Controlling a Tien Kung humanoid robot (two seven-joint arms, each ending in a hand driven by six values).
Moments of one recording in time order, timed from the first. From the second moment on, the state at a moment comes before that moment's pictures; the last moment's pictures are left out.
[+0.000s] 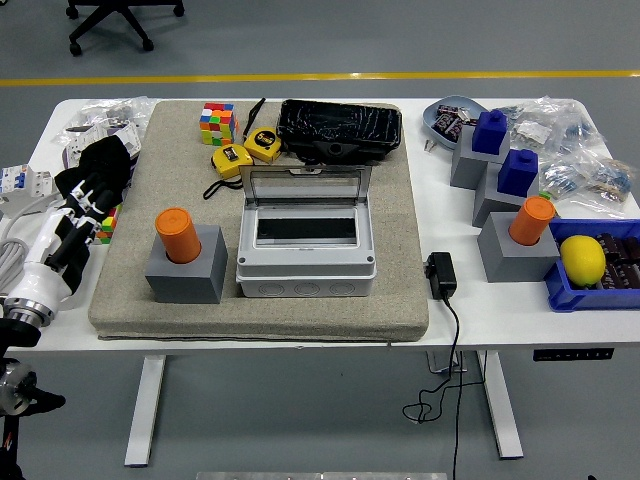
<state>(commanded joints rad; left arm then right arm) -0.04 0.04 -1.74 -1.28 1.25 -0.33 -0.06 0.08 -0.06 1.58 0.18 -1.48 -0.12 -0.10</state>
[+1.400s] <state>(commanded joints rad) -0.10 0.06 -1.54 -1.31 1.32 -0.17 -0.13 0.08 -0.06 1.57 0.18 -1.49 -0.09 -0.10</state>
